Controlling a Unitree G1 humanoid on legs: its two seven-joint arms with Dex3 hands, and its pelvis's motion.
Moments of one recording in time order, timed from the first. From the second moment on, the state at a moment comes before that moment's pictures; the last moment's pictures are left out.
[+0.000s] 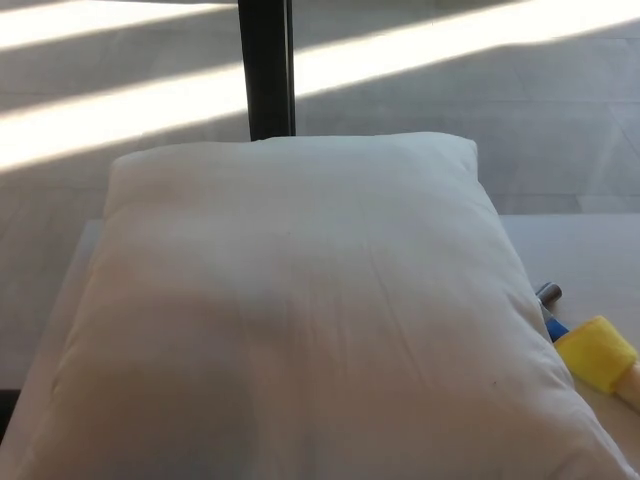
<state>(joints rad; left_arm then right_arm) 0.17 0.54 0.52 1.16 -0.13 -0.06 -0.12 0.28 -0.47 -0.58 0.88 0.14 -0.05 0.12</state>
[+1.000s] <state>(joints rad) 0.05 0.55 0.67 1.11 -0.25 -0.08 -0.28 -0.11 -0.65 -0.66 0.19 0.28 0.07 0.08</state>
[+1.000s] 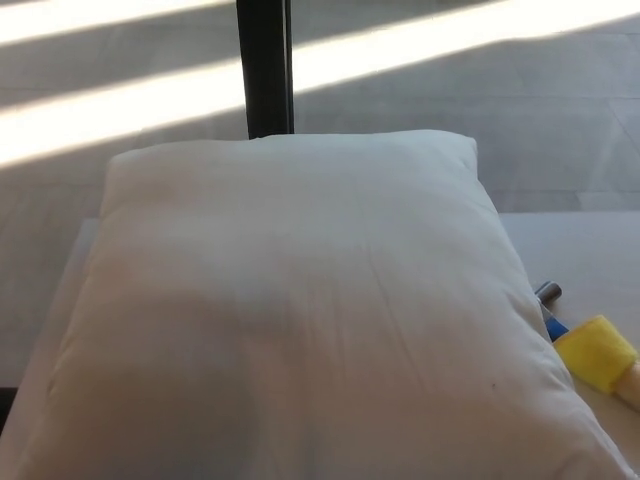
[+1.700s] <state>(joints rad) 0.05 0.53 0.65 1.02 -0.28 -0.08 -0.36 -0.14 -0.72 0.00 0.05 0.00 0.16 0.15</state>
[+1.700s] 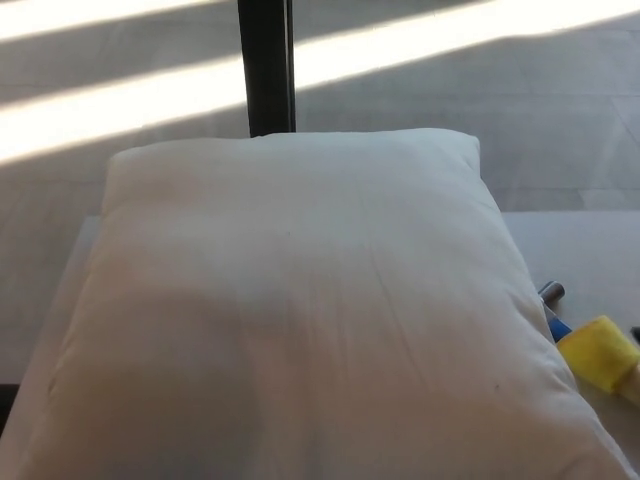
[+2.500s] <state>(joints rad) 0.08 0.52 0.62 1.03 -0.30 -0.09 -0.41 -0.40 -0.70 0.39 0.46 -0.34 0.21 0.10</state>
